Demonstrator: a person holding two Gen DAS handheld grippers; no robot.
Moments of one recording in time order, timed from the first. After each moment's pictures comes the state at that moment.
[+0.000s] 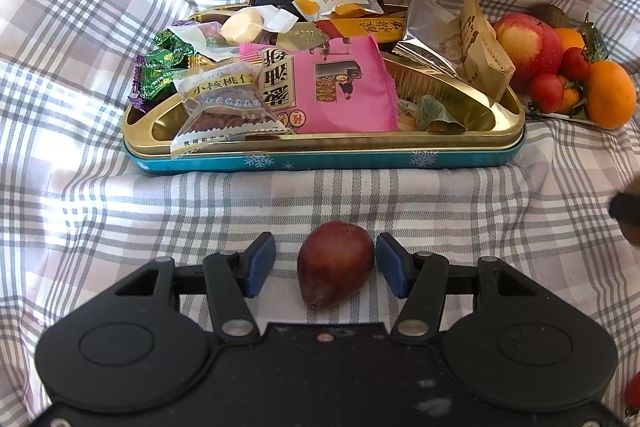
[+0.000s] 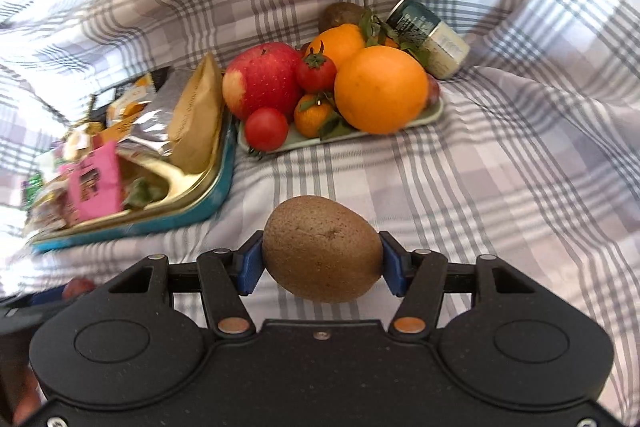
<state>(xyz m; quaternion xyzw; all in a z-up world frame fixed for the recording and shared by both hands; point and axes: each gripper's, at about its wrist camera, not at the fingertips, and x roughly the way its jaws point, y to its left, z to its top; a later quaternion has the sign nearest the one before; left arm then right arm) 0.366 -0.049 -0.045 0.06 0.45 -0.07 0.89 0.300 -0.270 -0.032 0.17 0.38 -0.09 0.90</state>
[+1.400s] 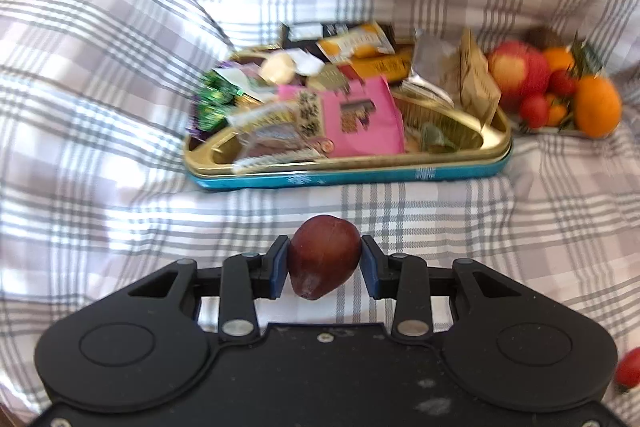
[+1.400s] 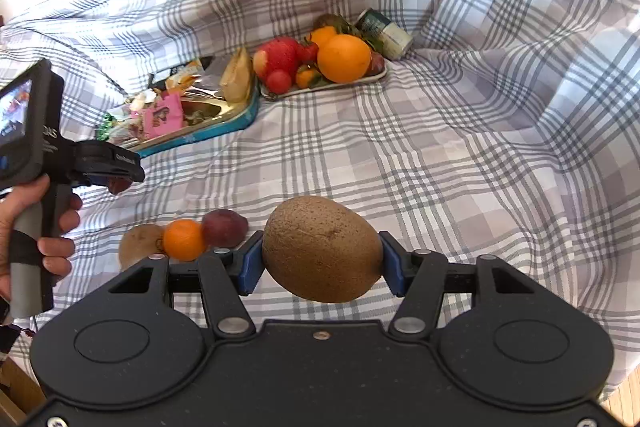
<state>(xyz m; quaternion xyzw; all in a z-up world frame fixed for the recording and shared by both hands) 0.321 -0.042 0.003 0.08 0.41 -0.04 0.91 0.130 -0.263 -0.006 0.16 0.34 -0.09 0.92</state>
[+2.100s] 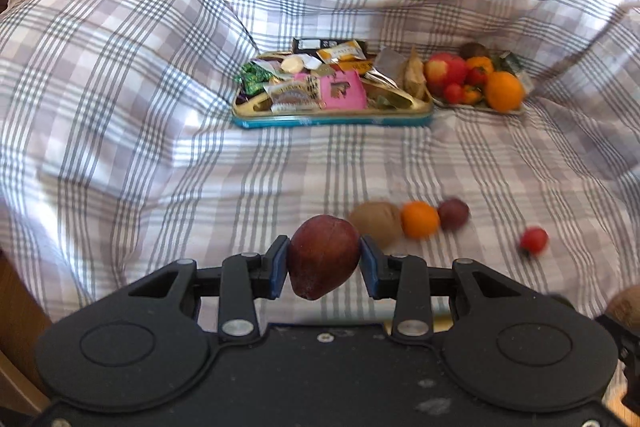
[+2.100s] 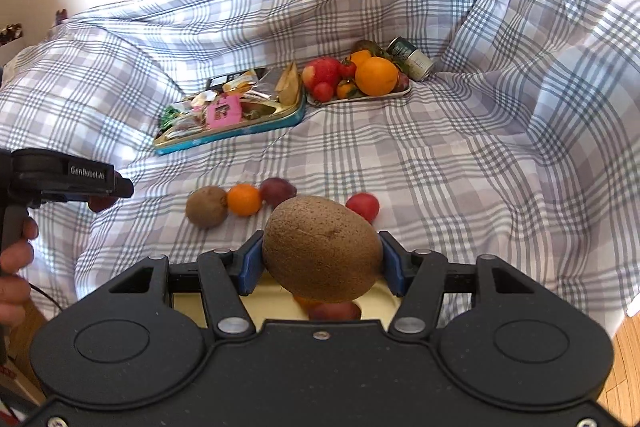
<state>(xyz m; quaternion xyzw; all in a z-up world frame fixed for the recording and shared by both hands) 0.122 -0.019 0.057 0.05 0.38 -0.06 0.92 0.040 -0.231 0.013 0.14 0.31 -0.04 0.94</state>
